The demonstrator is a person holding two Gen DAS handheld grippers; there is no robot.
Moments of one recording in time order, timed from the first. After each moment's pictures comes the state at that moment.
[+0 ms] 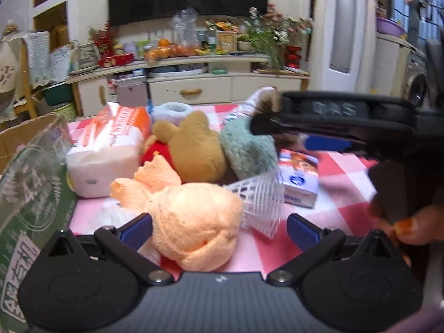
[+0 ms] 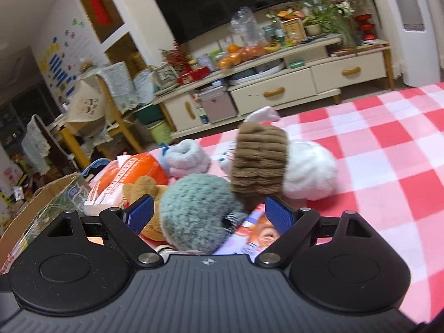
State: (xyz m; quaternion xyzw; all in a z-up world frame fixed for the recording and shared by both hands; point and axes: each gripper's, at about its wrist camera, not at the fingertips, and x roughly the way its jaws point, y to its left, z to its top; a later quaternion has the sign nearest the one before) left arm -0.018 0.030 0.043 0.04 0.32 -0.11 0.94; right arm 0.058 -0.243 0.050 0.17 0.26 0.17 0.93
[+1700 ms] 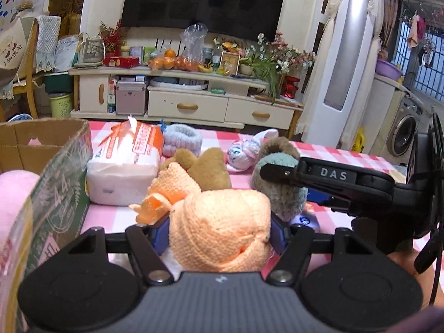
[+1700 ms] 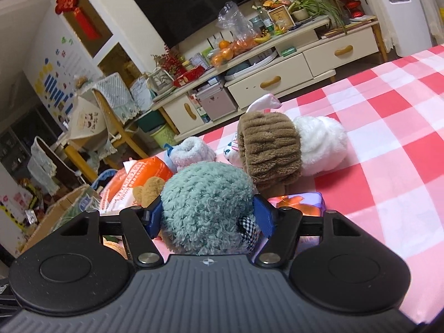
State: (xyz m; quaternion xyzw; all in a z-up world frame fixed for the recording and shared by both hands) left arm -0.027 0.070 0.072 -0.05 0.29 -0.14 0.95; right arm 0.049 -0.240 0.047 0.25 0.27 0.17 0.92
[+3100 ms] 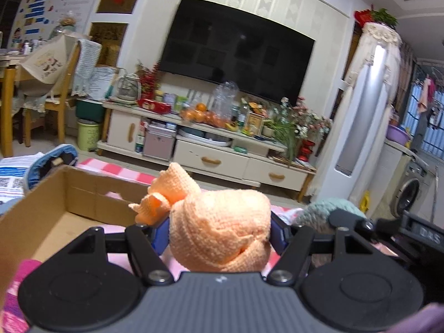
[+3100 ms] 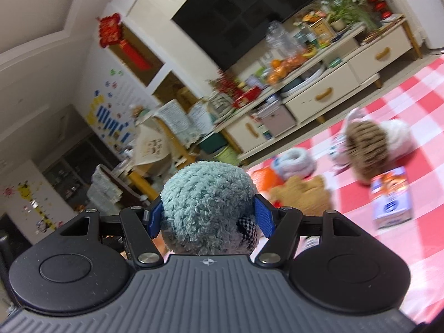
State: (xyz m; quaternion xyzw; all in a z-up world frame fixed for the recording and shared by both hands) left arm -0.066 0.176 0.132 -0.12 0.19 -0.10 0.97; right arm 0.008 -0.207 0.083 0.32 0.20 0.27 0.89
